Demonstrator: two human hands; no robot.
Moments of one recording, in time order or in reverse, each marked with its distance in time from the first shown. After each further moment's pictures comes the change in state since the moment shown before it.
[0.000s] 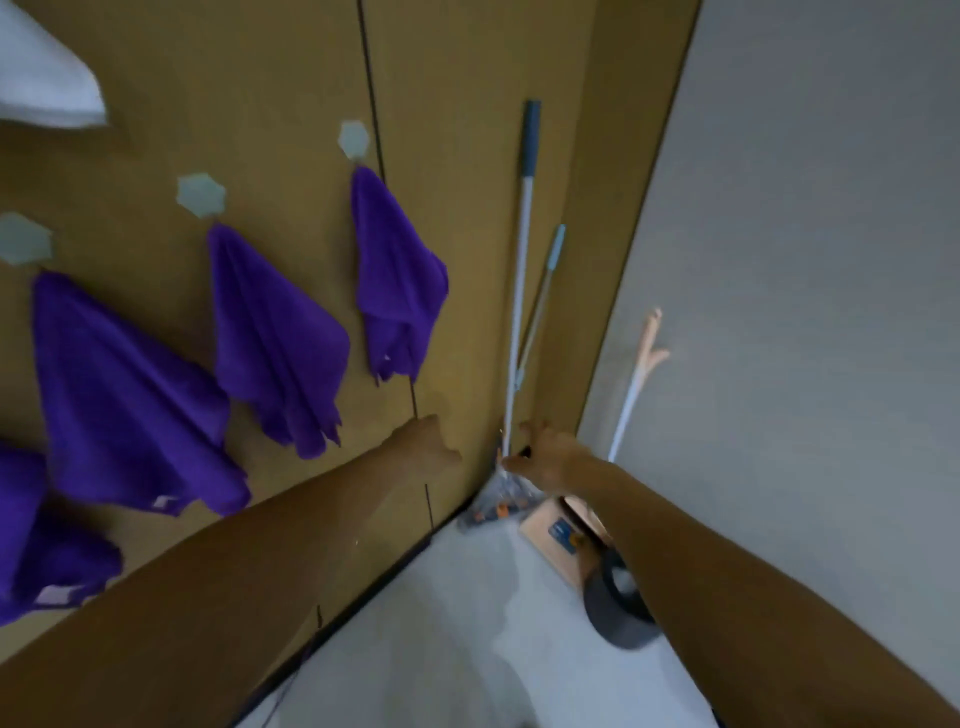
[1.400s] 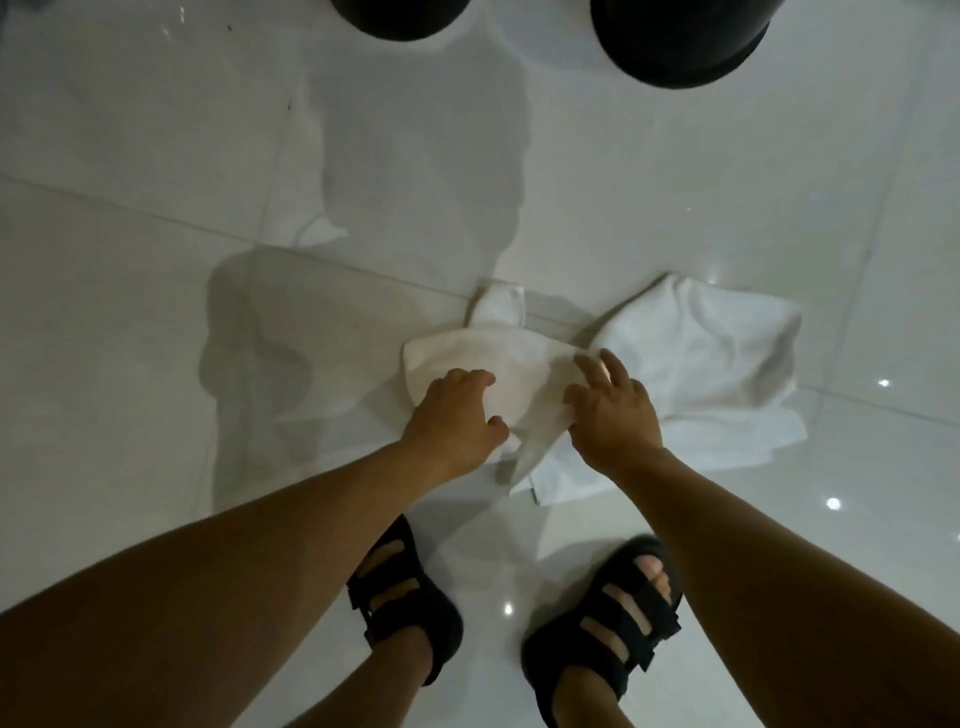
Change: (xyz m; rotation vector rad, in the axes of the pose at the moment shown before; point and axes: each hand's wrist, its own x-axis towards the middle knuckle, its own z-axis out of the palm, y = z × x) left_hand -0.177 -0.135 0.899 0.224 -0.746 0.288; right_hand -0.277 0.539 0.786 -0.052 -0.209 0.473
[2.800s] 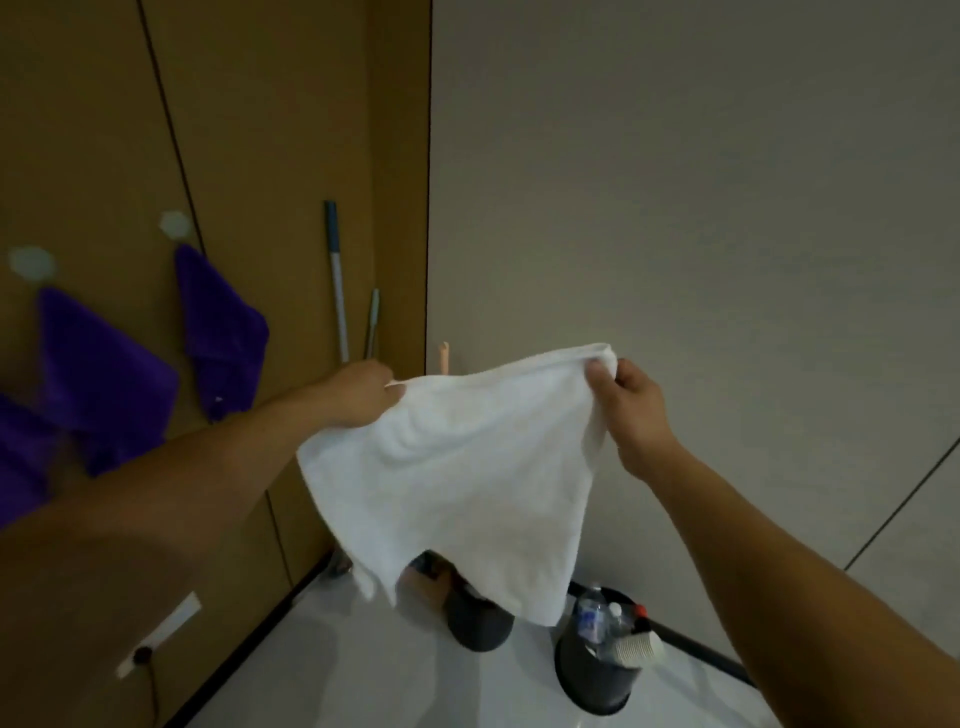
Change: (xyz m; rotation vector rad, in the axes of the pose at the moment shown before) left_hand -0.603 0.213 -0.742 0.168 0.866 0.223; right_hand -0.423 -0.208 -0.876 1.207 0.903 -0.432
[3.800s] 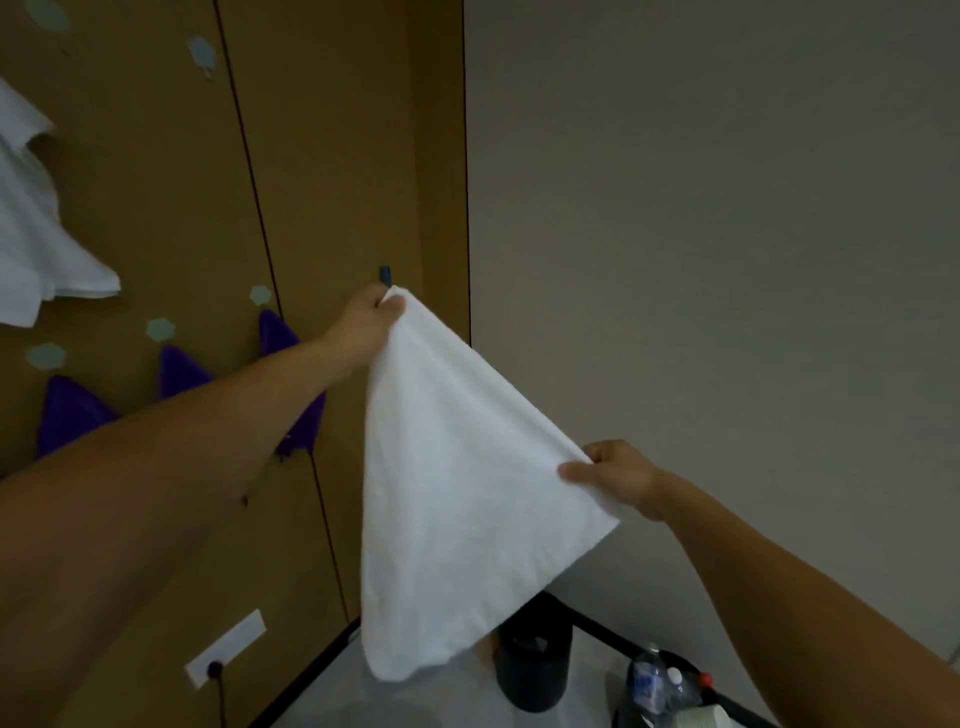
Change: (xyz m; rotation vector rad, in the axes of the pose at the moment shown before) left_hand -0.033 0.082 -0.100 -0.624 0.542 -0.045; right_hand 0.007 0.024 -0.032 -0.339 -0.587 0.097
